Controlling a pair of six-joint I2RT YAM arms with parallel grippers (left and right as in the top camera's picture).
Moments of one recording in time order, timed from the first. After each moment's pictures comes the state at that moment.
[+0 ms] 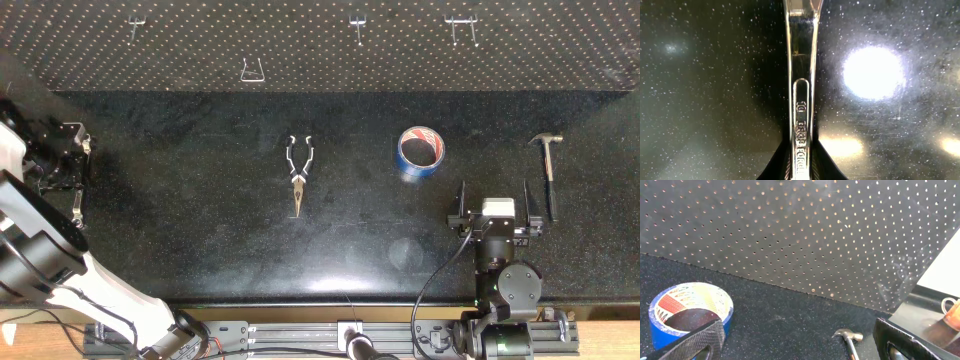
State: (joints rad) left arm 0.69 2.06 1.48 -0.98 0.02 0.65; right arm 0.01 0.01 0.01 -0.05 0.12 -0.36
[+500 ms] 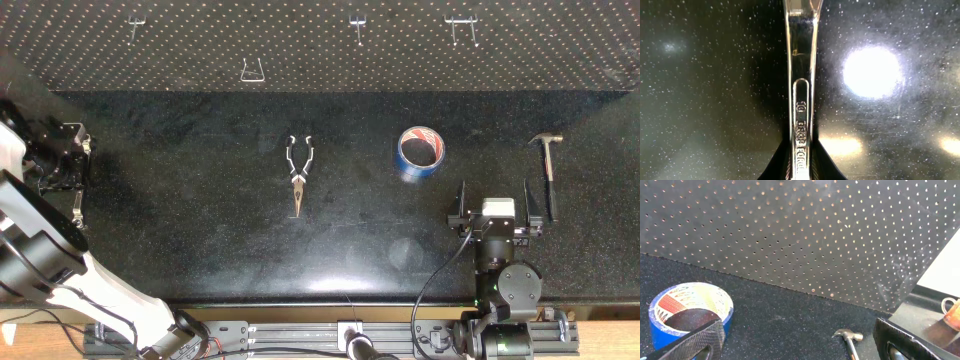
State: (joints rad) left arm 0.69 2.06 1.48 -0.98 0.02 0.64; right arm 0.01 0.01 0.01 -0.05 0.12 -0.36
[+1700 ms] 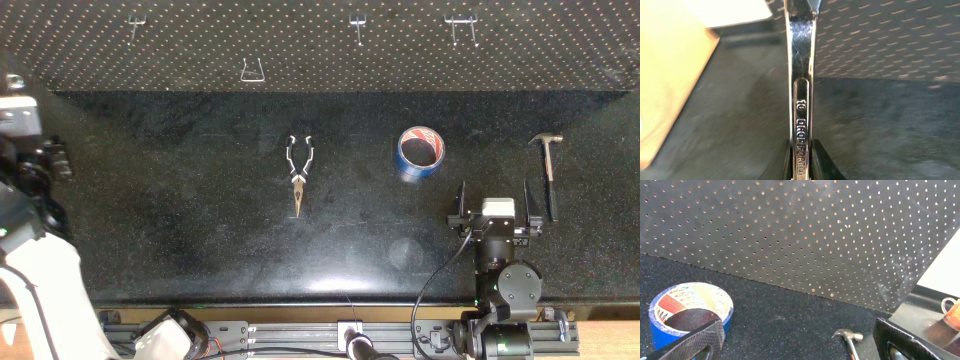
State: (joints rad) left arm 0.67 1.18 0.88 -0.22 0.18 0.47; right arm 0.01 0.01 0.01 -0.05 0.12 -0.36
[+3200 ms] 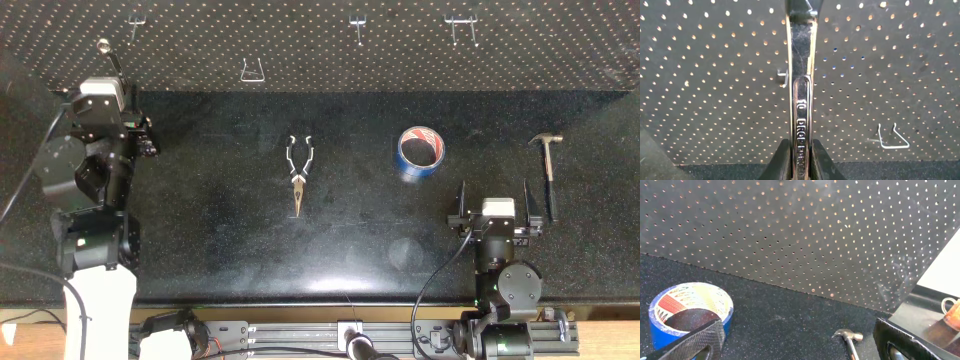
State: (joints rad) left arm 0.23 0.99 0.71 0.08 0.21 0.06; right arm 0.01 0.01 0.01 -0.05 0.12 -0.36
